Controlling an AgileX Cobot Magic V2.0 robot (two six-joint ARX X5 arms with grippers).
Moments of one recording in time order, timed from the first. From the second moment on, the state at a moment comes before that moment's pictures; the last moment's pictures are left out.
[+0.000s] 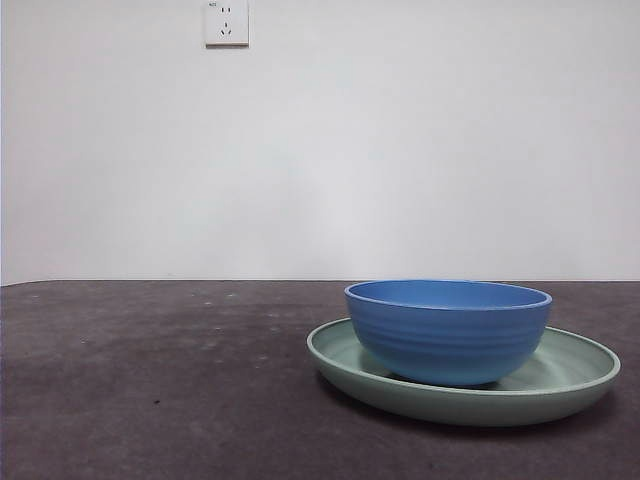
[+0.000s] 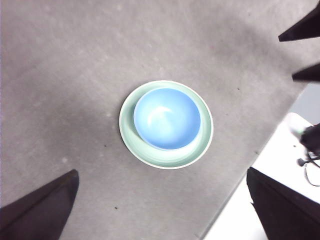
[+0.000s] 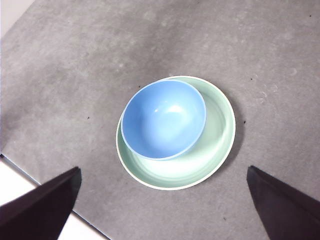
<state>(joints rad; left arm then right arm) -0.75 1.25 1.74 -1.23 0.14 0.00 0.06 0.68 0.98 -1.06 -0.55 -0.04</state>
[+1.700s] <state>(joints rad) -0.75 0.55 0.97 -0.98 0.02 -0.17 0.06 1.35 0.98 -0.96 -0.39 -0.04</state>
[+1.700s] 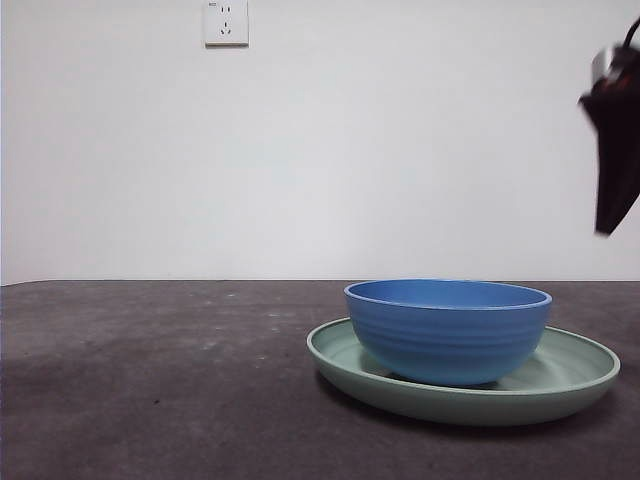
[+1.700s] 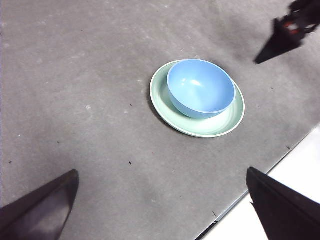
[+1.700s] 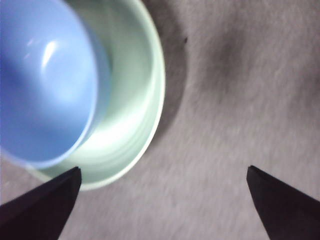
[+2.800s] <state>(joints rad) -0.75 0.55 0.97 -0.98 0.02 -0.17 0.13 1.68 0.99 -0.68 -0.42 -0.06</state>
